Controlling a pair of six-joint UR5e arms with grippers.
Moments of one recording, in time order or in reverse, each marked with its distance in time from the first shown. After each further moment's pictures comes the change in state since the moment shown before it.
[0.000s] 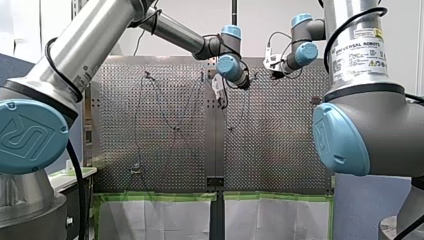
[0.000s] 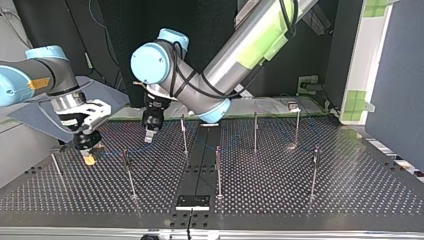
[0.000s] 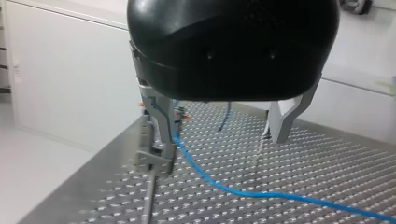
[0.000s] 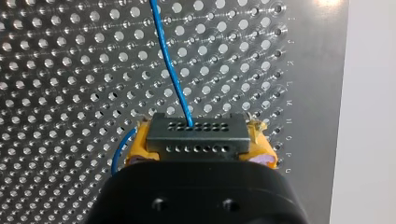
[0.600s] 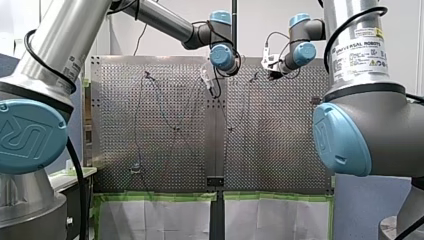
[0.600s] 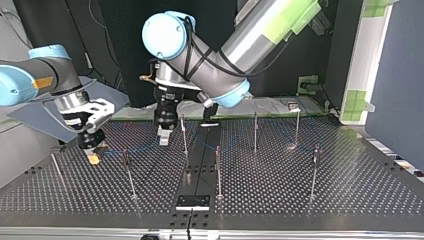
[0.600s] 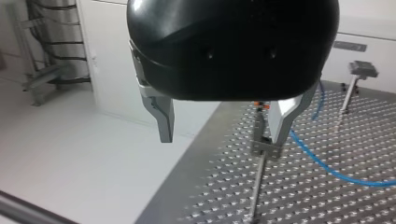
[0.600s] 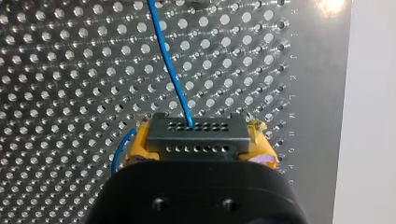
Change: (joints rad) left arm -0.004 0.160 -0.160 0.160 -0.159 -0.016; right arm 0.016 0.000 0.001 0.006 0.000 -0.003
